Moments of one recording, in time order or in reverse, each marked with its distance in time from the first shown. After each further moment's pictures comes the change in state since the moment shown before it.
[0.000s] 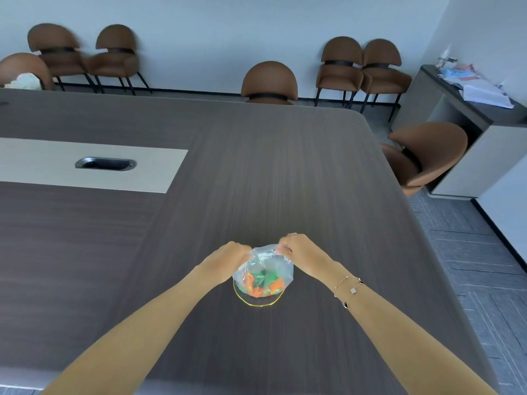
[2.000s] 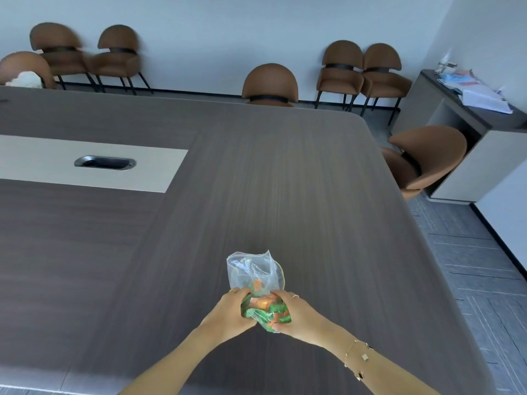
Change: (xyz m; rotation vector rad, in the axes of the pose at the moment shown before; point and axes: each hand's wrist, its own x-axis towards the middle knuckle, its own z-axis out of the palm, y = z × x) left_hand -0.057 0.001 0.093 -0.415 0.042 -0.060; right_hand -0.075 0.011 0.084 0.258 -0.236 0.125
